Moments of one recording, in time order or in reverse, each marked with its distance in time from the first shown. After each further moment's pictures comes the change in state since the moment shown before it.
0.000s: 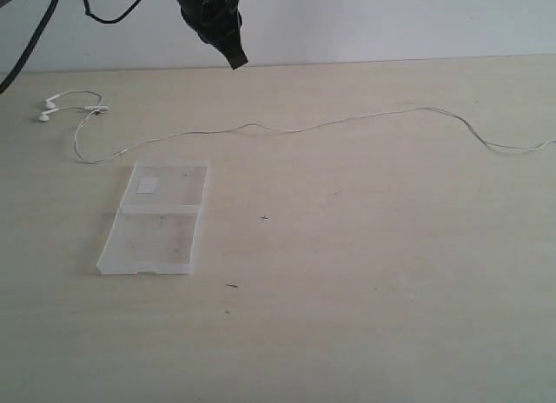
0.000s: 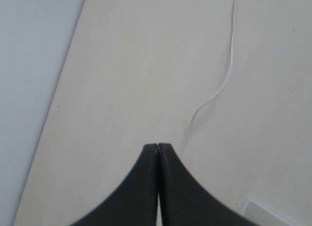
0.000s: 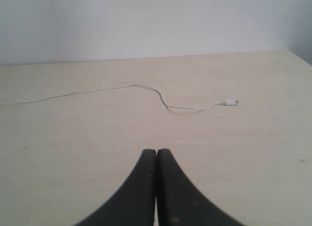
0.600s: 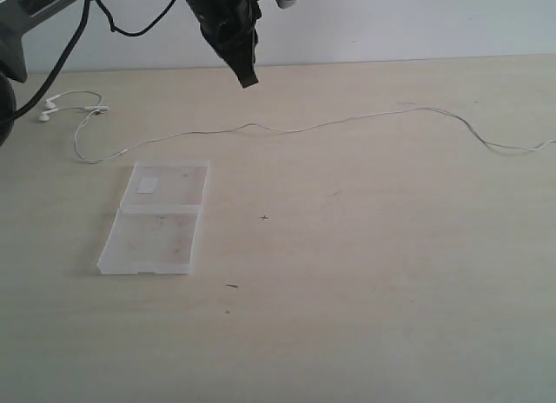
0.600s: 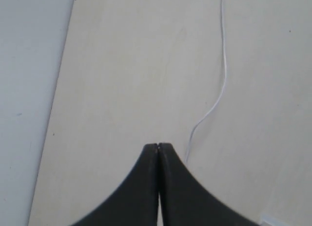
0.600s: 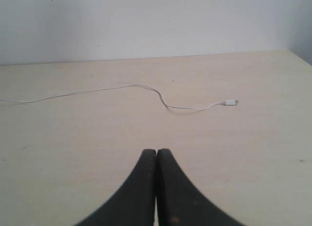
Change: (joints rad) left arm -0.027 0.052 -0.002 0.007 -0.050 0.086; right arm 0.000 0.000 0.000 0.000 0.000 0.000
